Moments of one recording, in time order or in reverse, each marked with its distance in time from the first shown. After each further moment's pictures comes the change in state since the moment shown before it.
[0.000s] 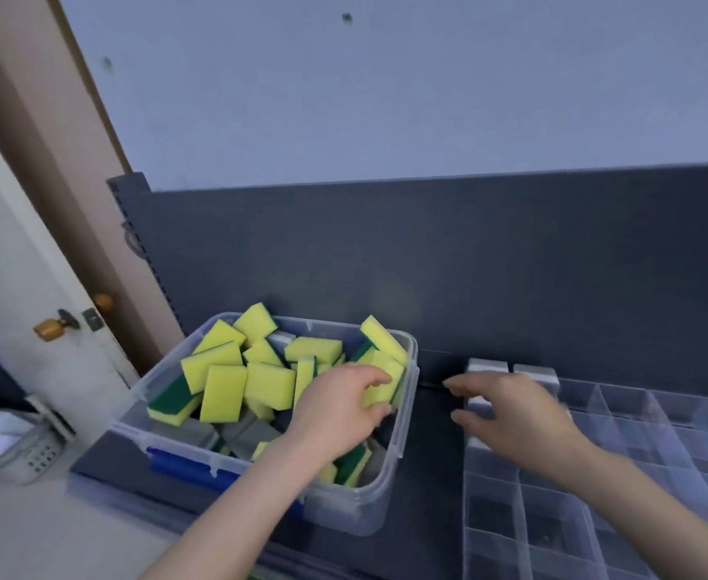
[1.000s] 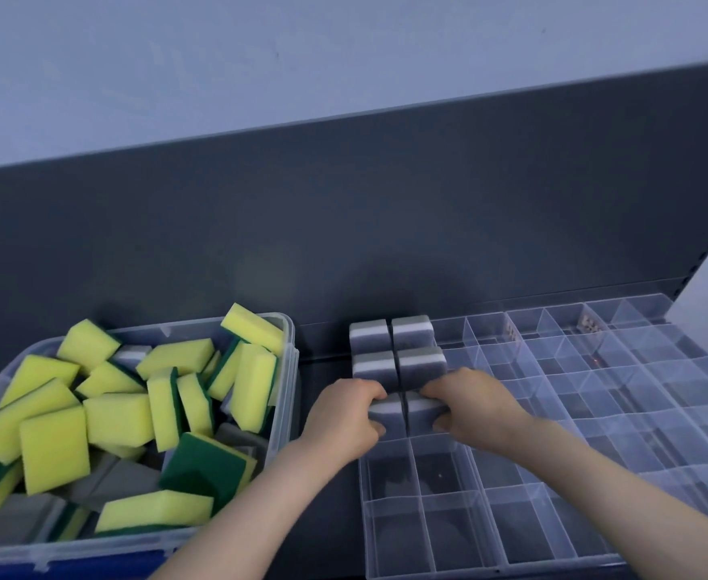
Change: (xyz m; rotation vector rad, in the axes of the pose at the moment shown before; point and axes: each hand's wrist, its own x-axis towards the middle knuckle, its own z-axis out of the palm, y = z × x) left_hand 0.043 0.081 0.112 0.000 -0.401 0.163; right_hand -0.038 0.102 0.029 -0.195 -0.276 0.285
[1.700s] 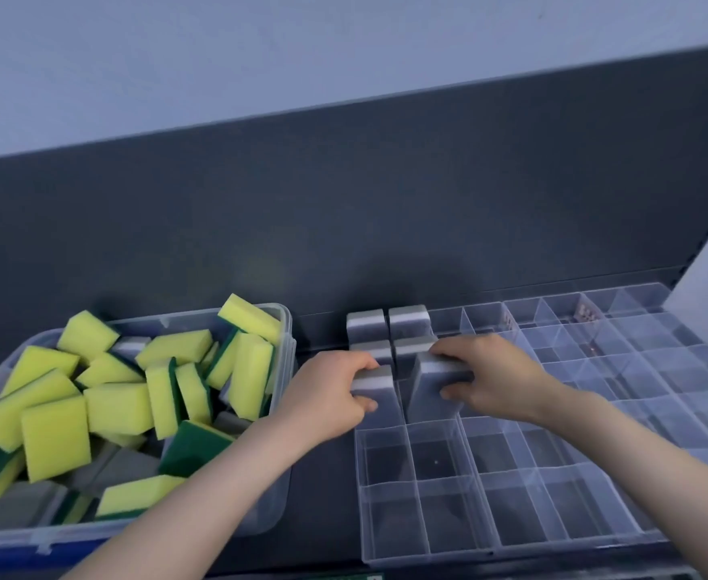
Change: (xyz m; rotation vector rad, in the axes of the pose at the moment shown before) left_hand -0.009 -0.002 -0.031 -0.048 0.059 0.040; right_hand -0.018 0.021 -0.025 0.239 0.187 -0.091
